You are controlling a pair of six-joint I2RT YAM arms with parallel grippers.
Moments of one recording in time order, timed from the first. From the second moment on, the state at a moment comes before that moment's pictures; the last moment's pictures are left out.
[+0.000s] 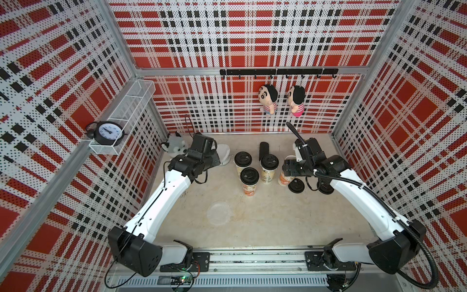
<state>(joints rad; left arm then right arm) -0.39 1.33 1.37 -0.81 -0.19 -0.61 0.52 1.31 1.34 -0.93 0.10 0.38</state>
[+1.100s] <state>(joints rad) -0.59 1.38 1.51 -0.81 -0.20 -0.60 0.83 1.37 1.16 -0.82 0.27 0.65</state>
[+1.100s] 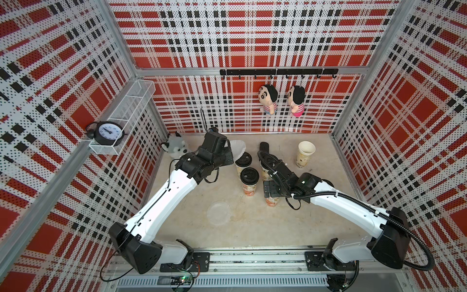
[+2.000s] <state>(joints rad) -1.07 1.71 1.67 -0.87 -0.36 -0.60 0.32 1.12 1.15 -0.90 0.19 0.51</state>
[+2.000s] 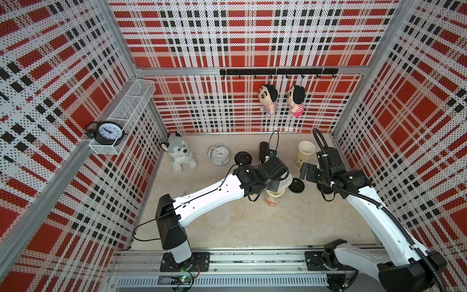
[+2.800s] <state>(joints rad) -1.11 1.76 1.61 -0.86 -0.50 -0.64 0.31 1.10 1.11 -0.88 0.16 0.50</state>
